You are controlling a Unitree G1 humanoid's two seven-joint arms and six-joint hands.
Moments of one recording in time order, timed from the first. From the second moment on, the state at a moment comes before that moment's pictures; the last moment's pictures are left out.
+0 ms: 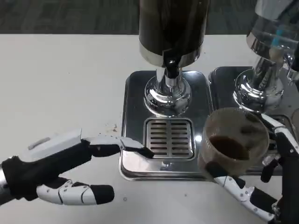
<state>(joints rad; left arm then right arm) -0.07 0.67 0.04 0.35 -0.23 -0.97 -0.99 0.46 -0.11 0.18 -0.10 -0.67 -0.54 -0.72</state>
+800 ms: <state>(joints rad) 0.02 0.77 0.01 0.26 -0.28 -1.18 -0.95 0.60 -0.11 0.14 -0.24 -0.67 -0.58 -0.64</state>
